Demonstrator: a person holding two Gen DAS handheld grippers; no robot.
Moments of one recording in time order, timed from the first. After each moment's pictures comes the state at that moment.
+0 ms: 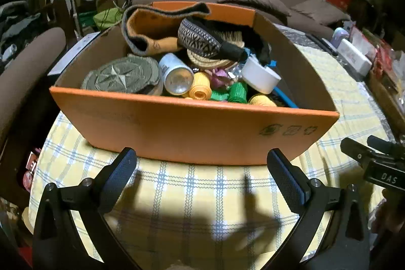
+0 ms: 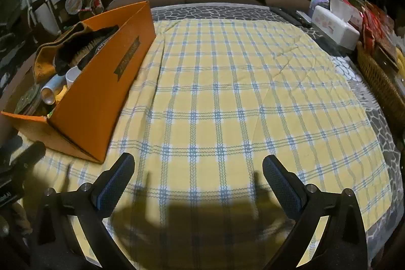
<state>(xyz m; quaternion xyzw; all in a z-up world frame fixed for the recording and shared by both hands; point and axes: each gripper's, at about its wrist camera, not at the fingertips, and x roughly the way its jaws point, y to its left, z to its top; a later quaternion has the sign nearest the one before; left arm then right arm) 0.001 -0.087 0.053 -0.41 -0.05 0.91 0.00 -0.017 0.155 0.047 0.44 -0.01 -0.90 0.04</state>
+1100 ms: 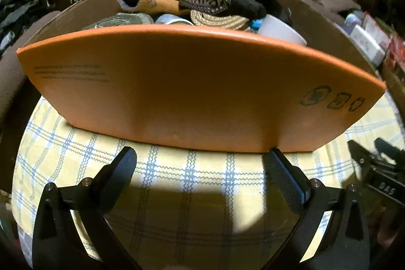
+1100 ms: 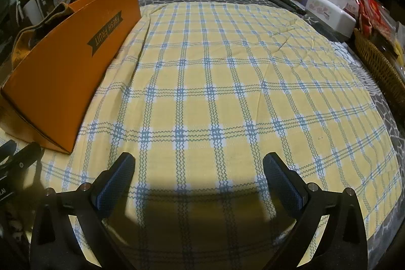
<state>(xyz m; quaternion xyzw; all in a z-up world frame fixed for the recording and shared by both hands) -0.014 -0.080 0.009 -0.46 -0.04 0.89 -0.02 -0.024 0.154 0.004 0.45 0.00 -0.89 0.00</state>
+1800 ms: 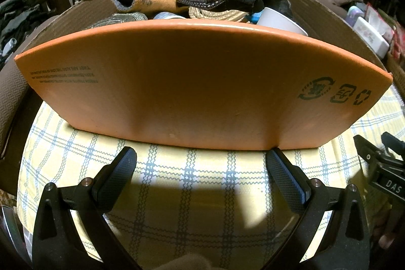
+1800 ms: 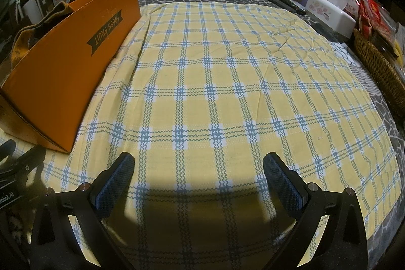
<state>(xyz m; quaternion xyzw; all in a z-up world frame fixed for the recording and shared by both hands) -0.013 -0.084 0.009 -0.46 -0.02 0.89 -0.02 -0.024 0.153 0.004 0.45 0.00 -0.89 0.00</state>
